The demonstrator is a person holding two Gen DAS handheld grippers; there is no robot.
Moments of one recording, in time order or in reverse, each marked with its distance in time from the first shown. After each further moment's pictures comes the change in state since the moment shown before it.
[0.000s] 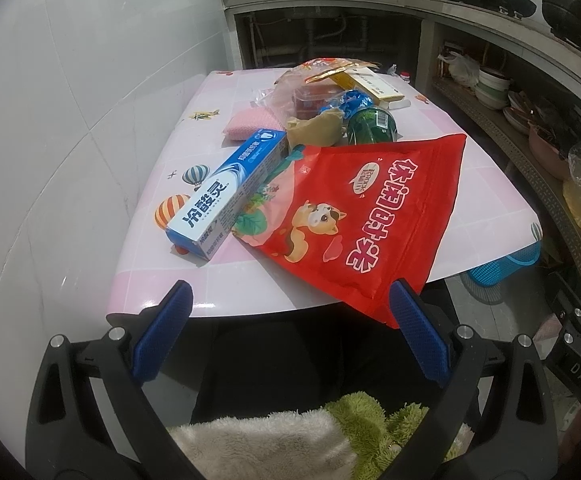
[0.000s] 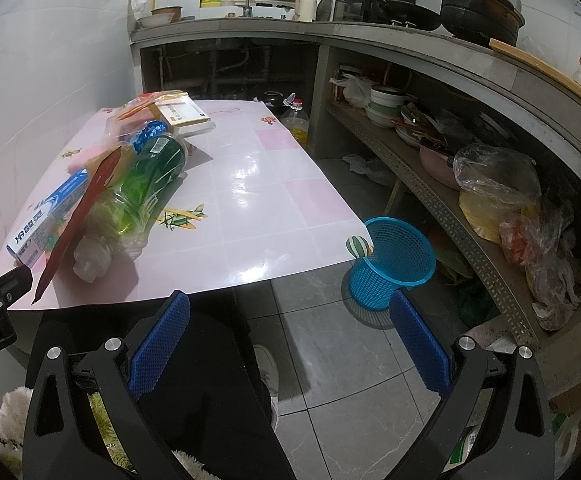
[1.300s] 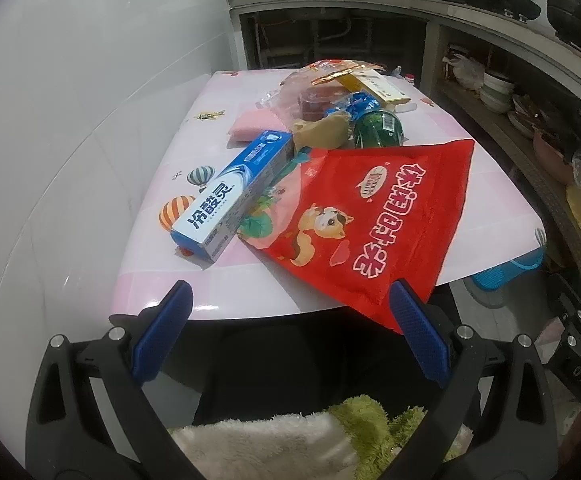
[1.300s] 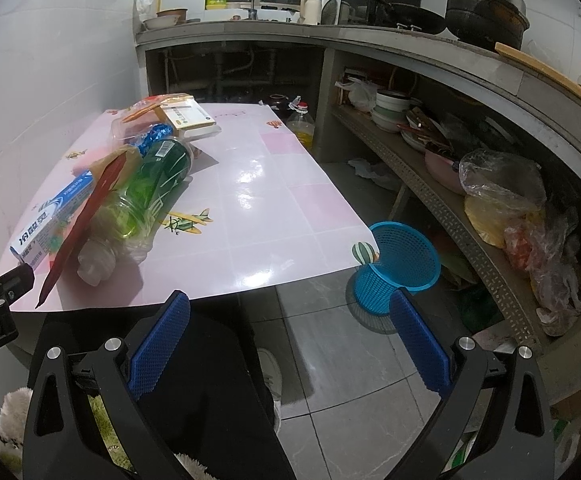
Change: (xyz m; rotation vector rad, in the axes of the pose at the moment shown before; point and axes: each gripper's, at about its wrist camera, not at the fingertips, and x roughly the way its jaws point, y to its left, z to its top) left arm 0.005 0.010 0.003 -0.007 0.004 0.008; right arm 0.000 0.008 0.006 -0.007 -0.008 0.012
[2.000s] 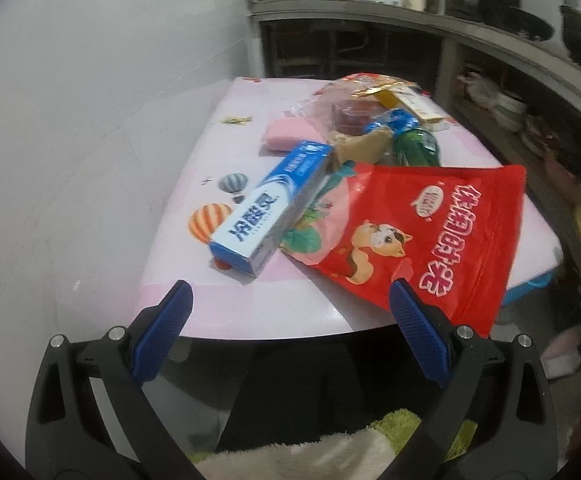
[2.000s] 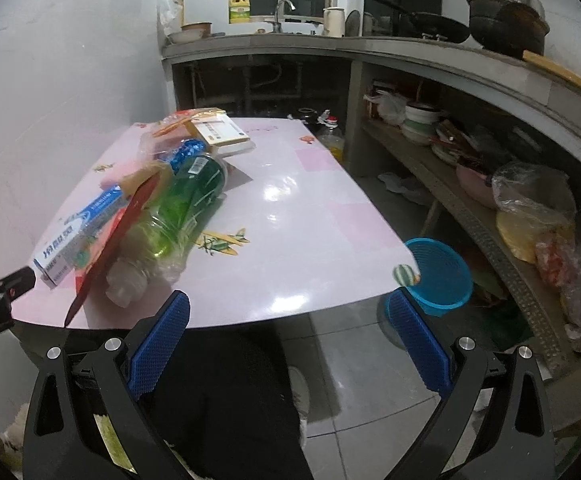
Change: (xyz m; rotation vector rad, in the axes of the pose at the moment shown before) left arm 0.010 0.047 0.000 -0.029 -0.054 -0.042; right arm 0.013 0.011 0.009 -0.001 -0.052 0.134
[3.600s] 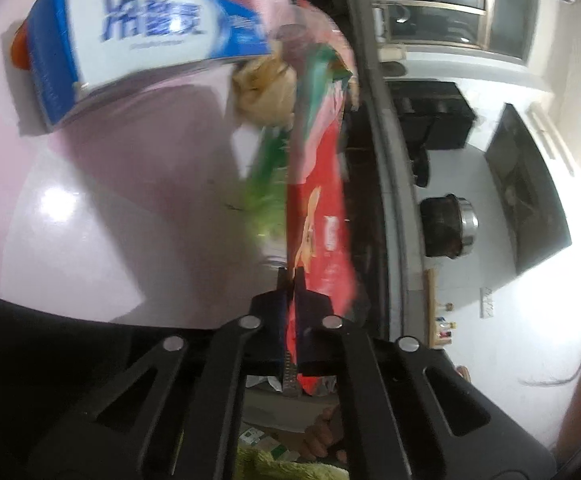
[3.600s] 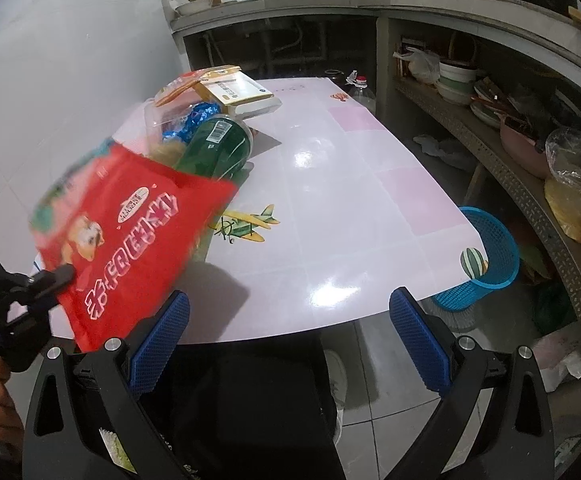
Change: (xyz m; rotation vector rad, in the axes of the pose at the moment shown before) left arm 0.124 0.038 -0.031 -0.818 0.271 -1.041; right arm 0.061 0.007 0.004 0.034 0.132 0.114
